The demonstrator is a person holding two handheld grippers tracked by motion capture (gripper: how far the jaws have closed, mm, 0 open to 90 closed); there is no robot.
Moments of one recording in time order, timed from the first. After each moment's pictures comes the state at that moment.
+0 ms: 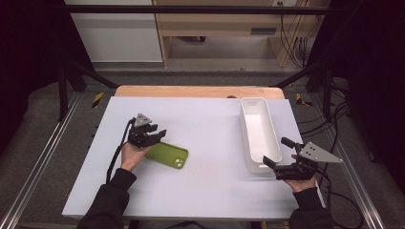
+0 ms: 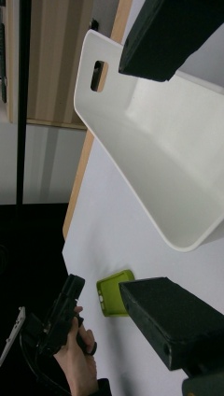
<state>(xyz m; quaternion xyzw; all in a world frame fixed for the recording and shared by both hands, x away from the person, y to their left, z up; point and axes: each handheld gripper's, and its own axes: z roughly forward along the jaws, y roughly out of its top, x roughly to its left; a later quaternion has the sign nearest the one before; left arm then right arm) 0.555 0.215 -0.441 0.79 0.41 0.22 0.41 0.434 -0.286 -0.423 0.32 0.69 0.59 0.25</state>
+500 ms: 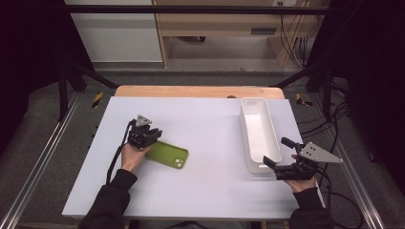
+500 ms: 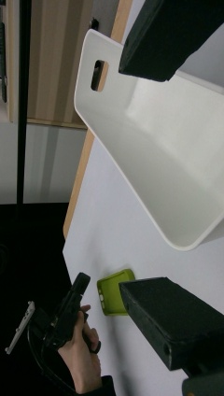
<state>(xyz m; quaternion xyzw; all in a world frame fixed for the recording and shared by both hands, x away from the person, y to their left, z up) 0.560 0.218 -0.452 0.79 0.44 0.21 0.38 0.434 -0.287 -0.423 0.32 0.69 0.59 0.25</state>
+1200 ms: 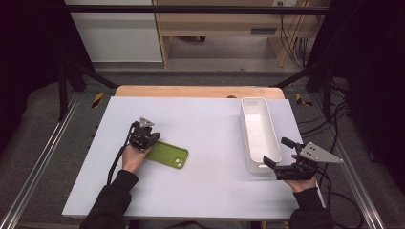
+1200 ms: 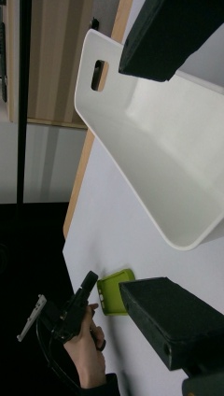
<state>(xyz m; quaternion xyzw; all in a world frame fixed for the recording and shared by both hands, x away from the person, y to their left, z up) 0.565 0.216 -0.467 0.80 0.45 0.20 0.34 0.434 -0.287 -0.423 0.32 0.69 0.59 0.25</state>
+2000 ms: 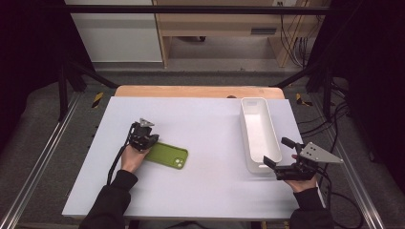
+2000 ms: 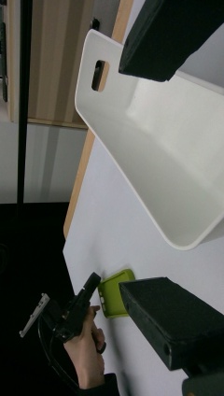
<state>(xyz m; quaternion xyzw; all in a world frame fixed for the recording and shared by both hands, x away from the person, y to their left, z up) 0.565 0.217 -0.468 0.80 0.46 0.19 0.32 0.433 -0.287 -0.422 0.32 0.69 0.59 0.25</state>
